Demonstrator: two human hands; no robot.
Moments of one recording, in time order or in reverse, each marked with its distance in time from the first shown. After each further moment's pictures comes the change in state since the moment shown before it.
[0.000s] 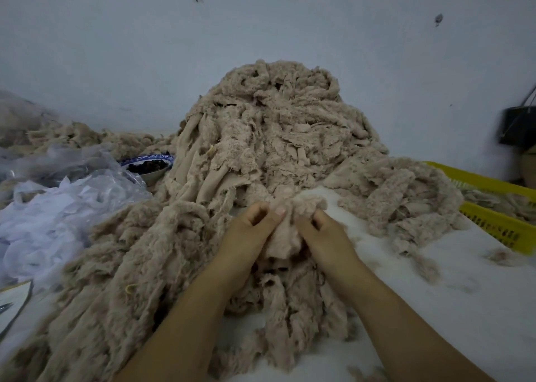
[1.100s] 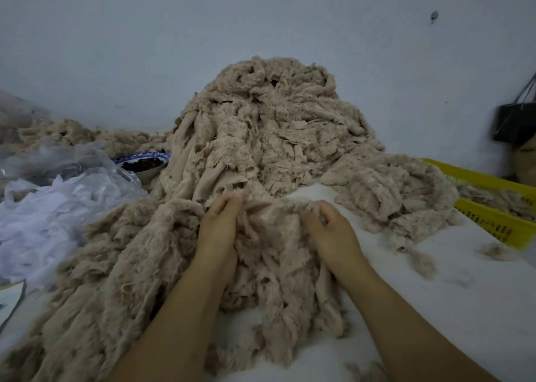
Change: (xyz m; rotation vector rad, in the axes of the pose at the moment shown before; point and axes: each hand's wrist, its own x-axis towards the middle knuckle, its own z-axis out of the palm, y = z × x) left_hand 0.009 0.002 -0.015 -0.304 0.309 -0.083; right_hand 0.001 0.001 -0.010 -0.238 0.110 -0.076
